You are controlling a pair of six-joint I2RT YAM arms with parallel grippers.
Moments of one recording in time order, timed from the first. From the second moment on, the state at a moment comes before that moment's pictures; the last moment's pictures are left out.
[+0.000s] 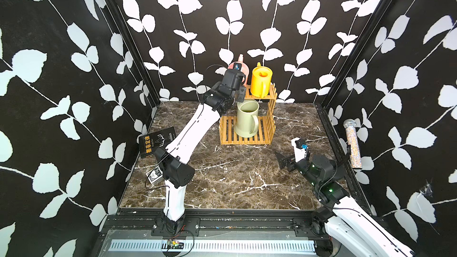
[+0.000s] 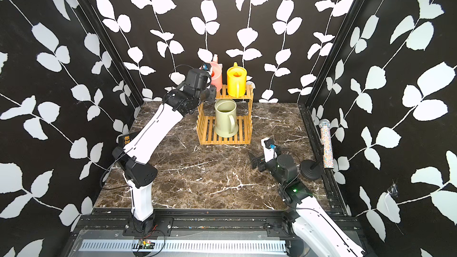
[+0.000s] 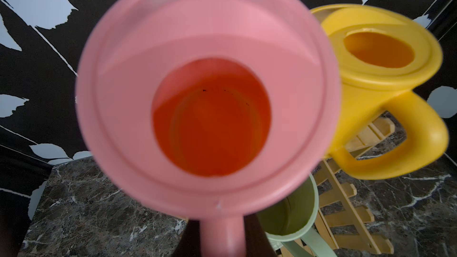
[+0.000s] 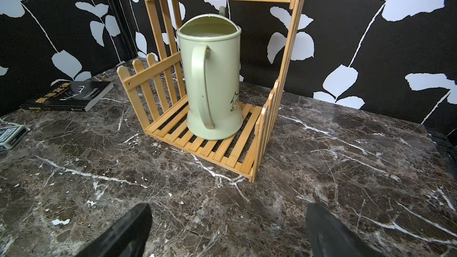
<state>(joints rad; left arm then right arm) -0.66 1.96 2.29 -0.79 -0.37 -0.11 0.45 0.67 0.38 0.07 -0.09 -0.02</state>
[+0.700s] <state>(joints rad) -0.65 1.96 2.24 -0.79 -0.41 -0.13 0.45 0.66 0.38 0.05 -0.09 -0.01</state>
